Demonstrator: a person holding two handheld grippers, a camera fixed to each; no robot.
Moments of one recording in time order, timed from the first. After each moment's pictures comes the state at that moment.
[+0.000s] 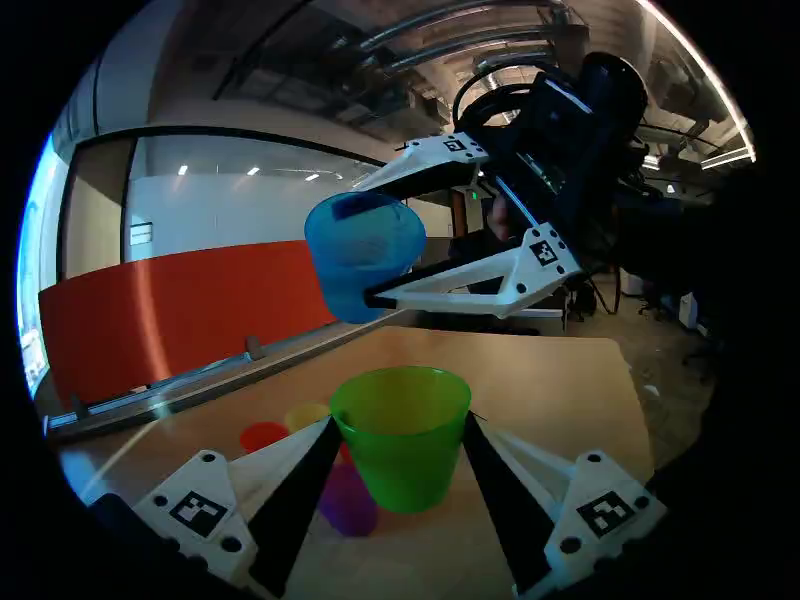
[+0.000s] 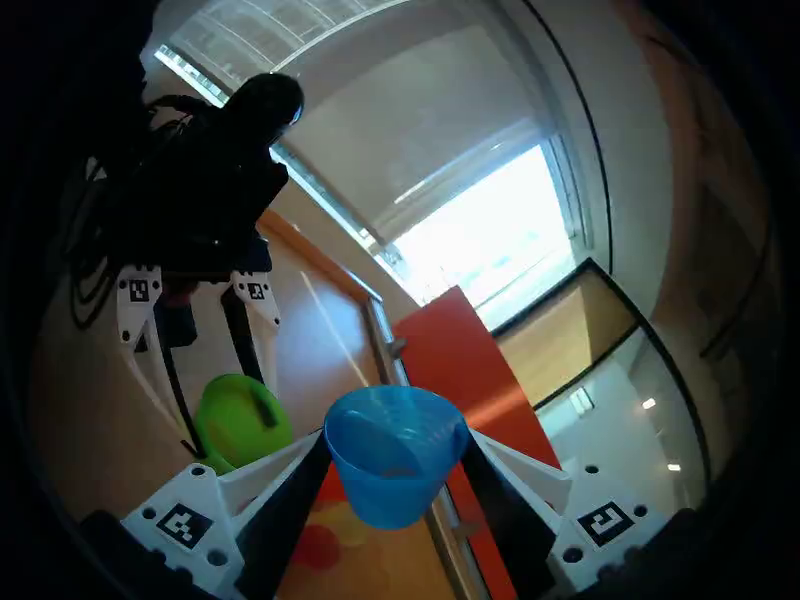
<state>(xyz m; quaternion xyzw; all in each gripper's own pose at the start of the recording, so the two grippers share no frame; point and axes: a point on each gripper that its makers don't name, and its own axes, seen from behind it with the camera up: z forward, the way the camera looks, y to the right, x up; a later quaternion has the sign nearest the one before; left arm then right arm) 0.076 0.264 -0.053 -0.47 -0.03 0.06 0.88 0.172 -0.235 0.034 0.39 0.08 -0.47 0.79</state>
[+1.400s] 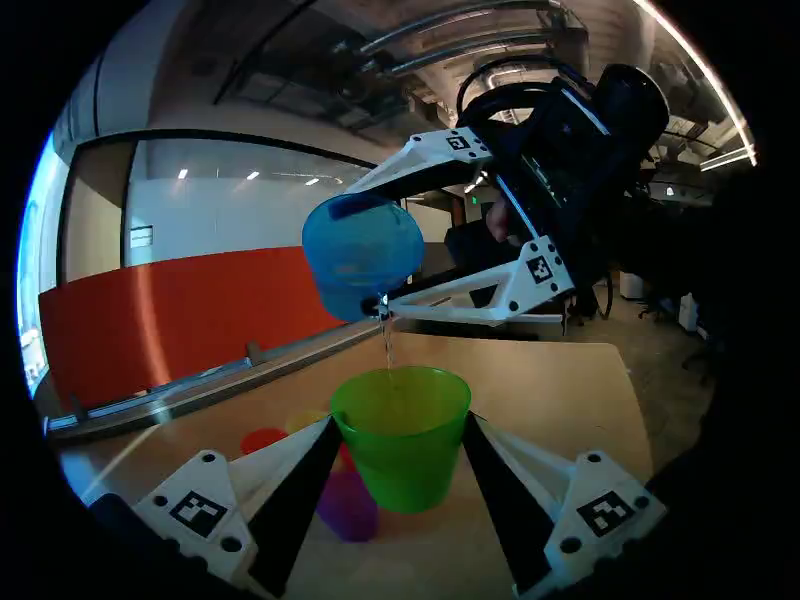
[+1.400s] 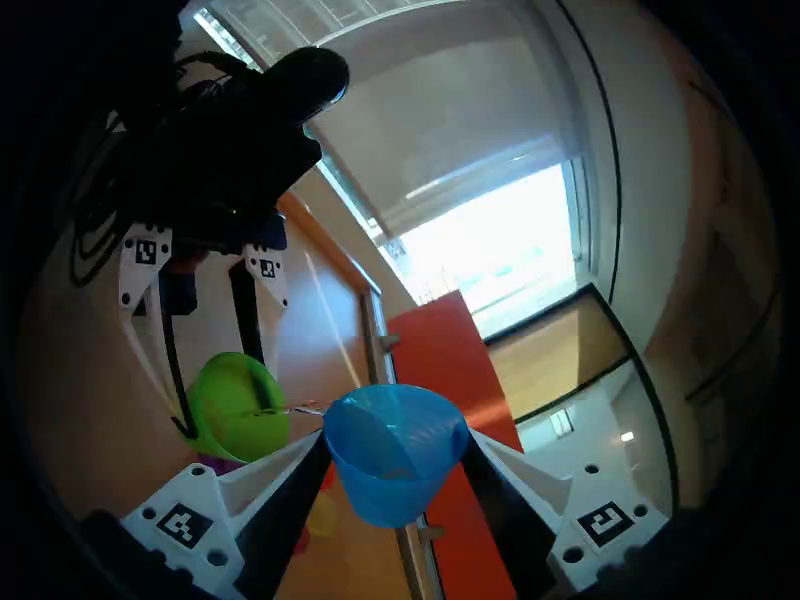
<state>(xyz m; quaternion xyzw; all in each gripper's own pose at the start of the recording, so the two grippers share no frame) 0.083 0.264 -0.052 -0.47 -0.02 0.06 0.88 0.180 -0.237 0.043 0.37 0.10 -0.54 0.75</state>
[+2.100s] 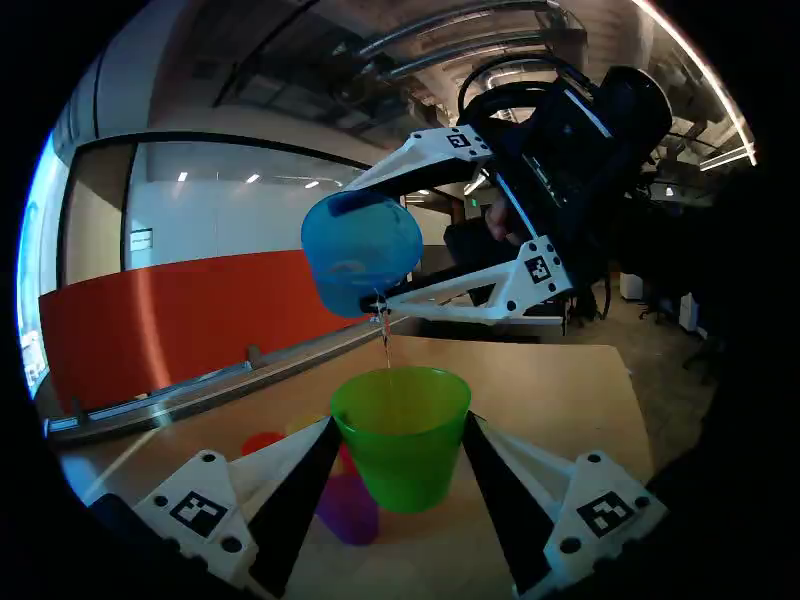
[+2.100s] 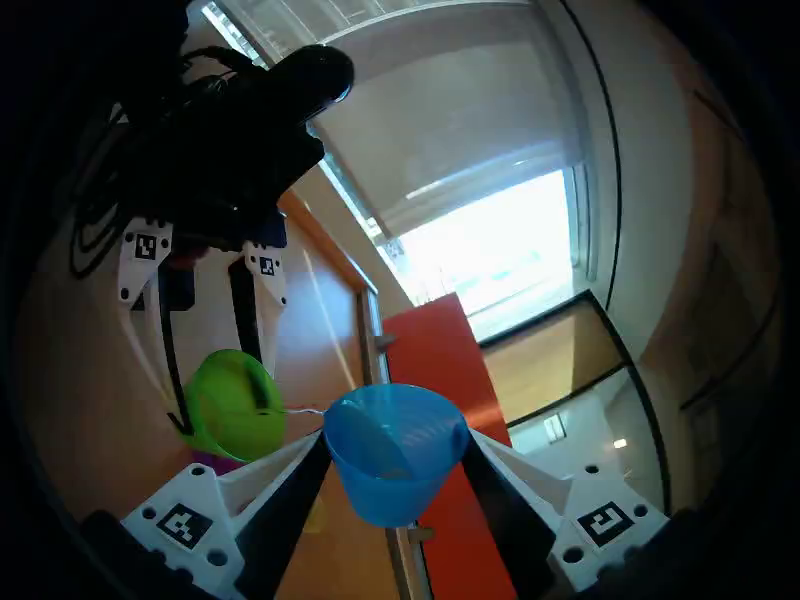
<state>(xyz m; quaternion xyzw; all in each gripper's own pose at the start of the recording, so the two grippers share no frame) 0.087 0.266 -0.051 -0.47 -0.02 0.06 0.88 0.188 -0.237 0.043 0.36 0.11 -0.55 0.75</state>
